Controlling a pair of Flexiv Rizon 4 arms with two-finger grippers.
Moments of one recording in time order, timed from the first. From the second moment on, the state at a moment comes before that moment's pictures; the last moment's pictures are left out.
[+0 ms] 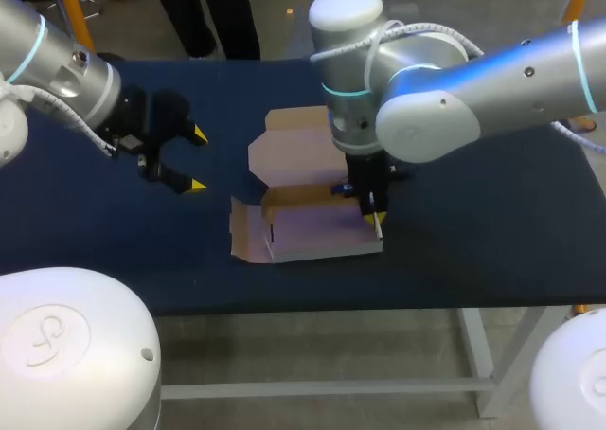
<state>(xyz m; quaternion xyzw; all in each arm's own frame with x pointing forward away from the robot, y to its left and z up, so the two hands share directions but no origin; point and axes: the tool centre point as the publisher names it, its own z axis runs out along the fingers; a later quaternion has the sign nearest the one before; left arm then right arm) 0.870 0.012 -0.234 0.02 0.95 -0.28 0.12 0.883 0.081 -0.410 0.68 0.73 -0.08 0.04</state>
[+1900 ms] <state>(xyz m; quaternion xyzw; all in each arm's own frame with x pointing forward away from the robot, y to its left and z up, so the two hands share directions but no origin) 0.870 0.010 -0.233 -0.08 0.95 -0.29 0.08 0.877 0.078 -0.419 0.69 0.73 -0.01 -0.03</state>
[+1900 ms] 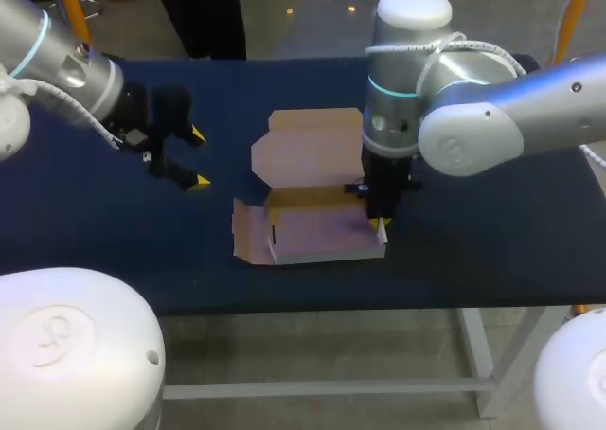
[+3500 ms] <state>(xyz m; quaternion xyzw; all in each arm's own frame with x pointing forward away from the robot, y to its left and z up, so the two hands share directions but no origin) 0.863 -0.003 -0.327 -0.55 0.76 -0.28 -0.21 0.877 0.078 -0.419 0.69 0.73 -0.01 -0.03</state>
